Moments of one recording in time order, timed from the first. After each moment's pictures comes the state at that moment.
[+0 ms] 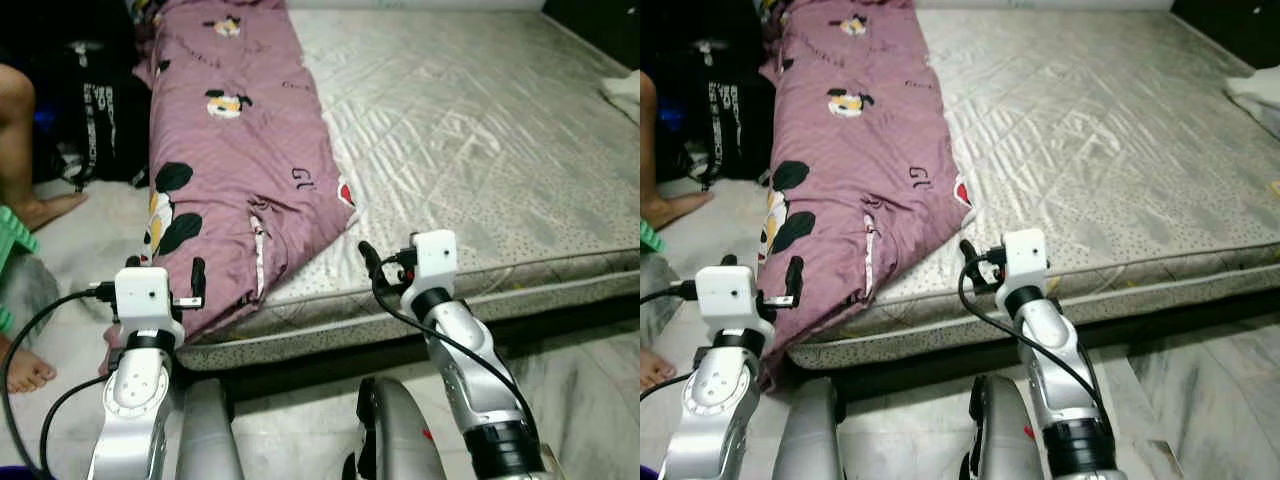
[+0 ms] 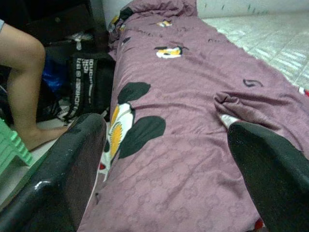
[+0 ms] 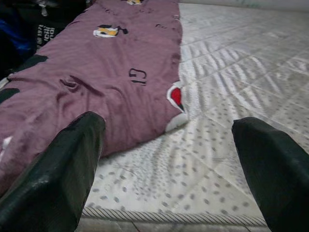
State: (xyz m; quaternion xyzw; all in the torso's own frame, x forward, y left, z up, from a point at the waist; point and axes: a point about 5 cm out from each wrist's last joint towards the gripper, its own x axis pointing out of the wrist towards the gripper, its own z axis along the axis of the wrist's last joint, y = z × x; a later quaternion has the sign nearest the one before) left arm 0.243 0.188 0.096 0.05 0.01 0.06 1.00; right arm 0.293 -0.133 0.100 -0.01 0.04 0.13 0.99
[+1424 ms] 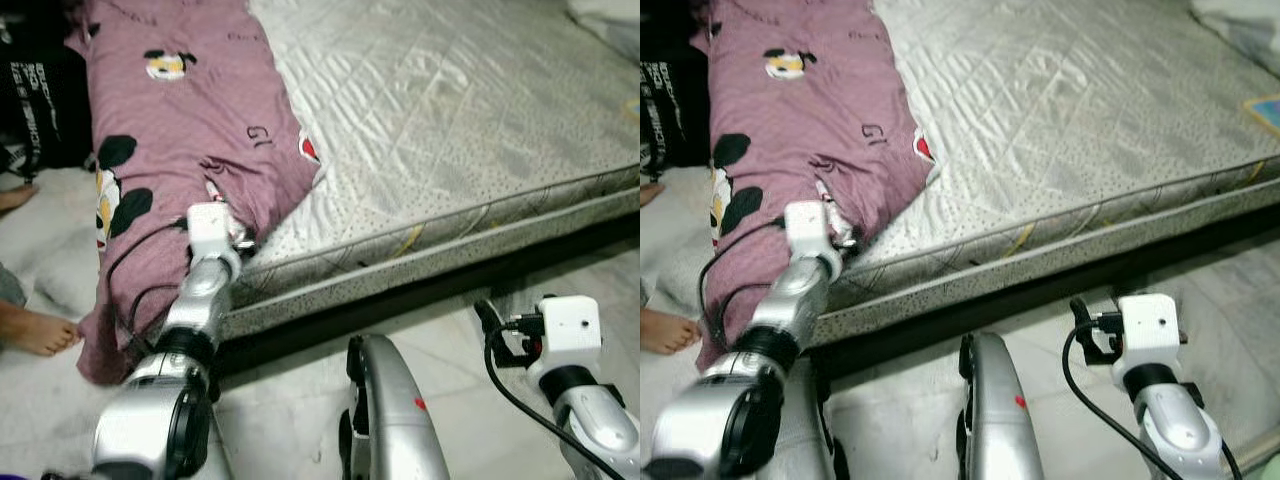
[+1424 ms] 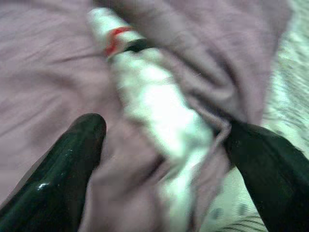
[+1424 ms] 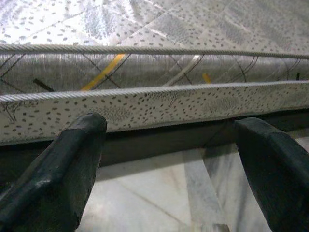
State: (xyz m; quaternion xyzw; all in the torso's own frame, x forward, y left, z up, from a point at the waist) left arm 0.364 0.140 0.083 -0.01 0.15 -0.01 0.99; right arm 0.194 -0.236 0.111 -0.10 0.12 -0.01 0.99
